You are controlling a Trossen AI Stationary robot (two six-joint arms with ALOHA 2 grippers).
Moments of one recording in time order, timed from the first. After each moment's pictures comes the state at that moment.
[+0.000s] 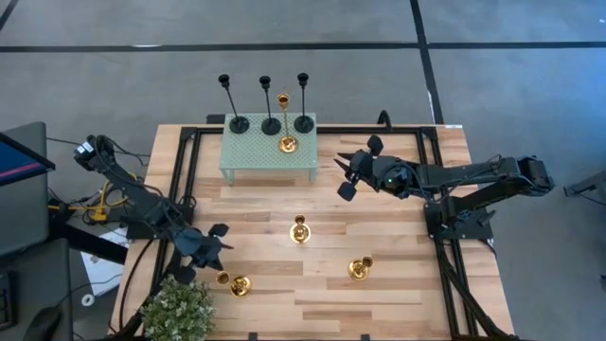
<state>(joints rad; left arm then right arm) -0.71 0.64 0.46 -0.41 0.01 -0.24 -0.01 1.22 0.83 0.04 0.60 -0.05</state>
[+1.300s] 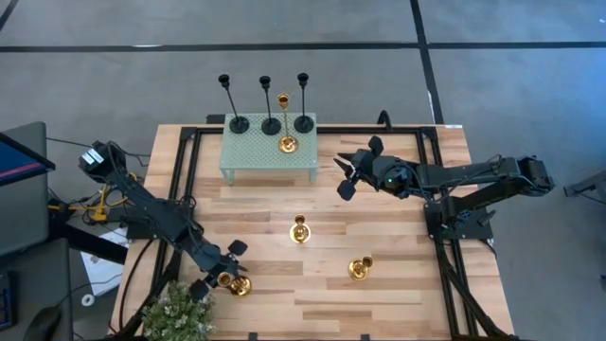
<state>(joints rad) -0.71 1.00 0.46 0.00 0.05 0.00 -0.01 1.22 0.83 0.04 0.60 0.05</state>
